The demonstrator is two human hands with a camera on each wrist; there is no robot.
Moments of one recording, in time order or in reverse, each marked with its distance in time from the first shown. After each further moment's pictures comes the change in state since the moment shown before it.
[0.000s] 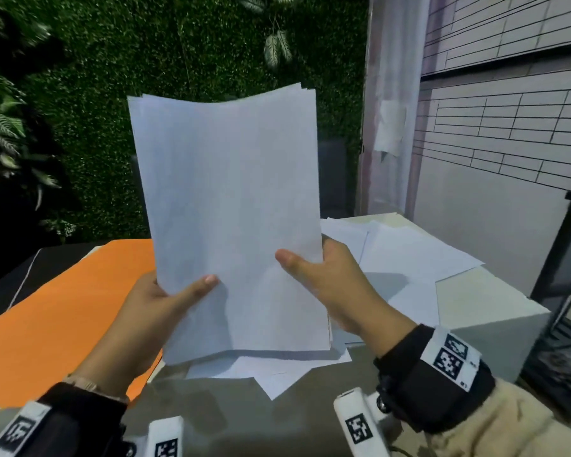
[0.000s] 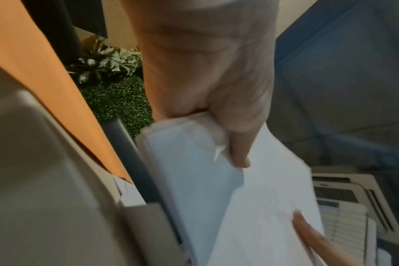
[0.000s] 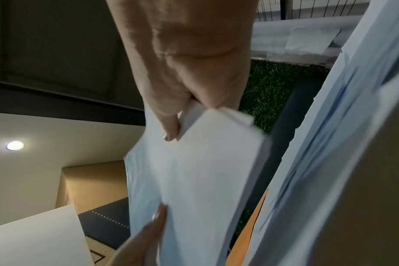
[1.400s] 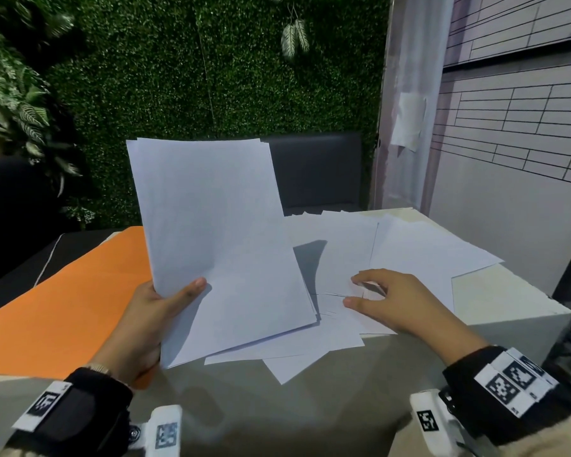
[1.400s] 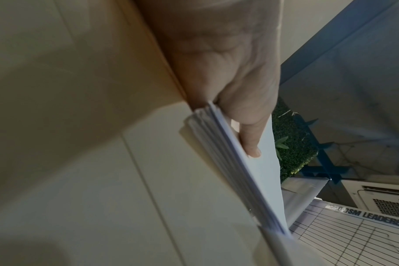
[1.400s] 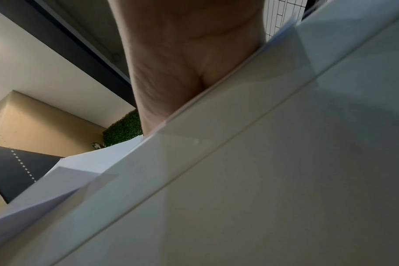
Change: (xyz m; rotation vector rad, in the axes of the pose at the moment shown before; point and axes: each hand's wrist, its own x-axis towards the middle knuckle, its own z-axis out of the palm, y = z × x) left_hand -0.005 -0.041 -0.025 -0.127 0.075 -0.121; right_hand -0.007 0.078 -0.097 -0.811 -0.042 0.110
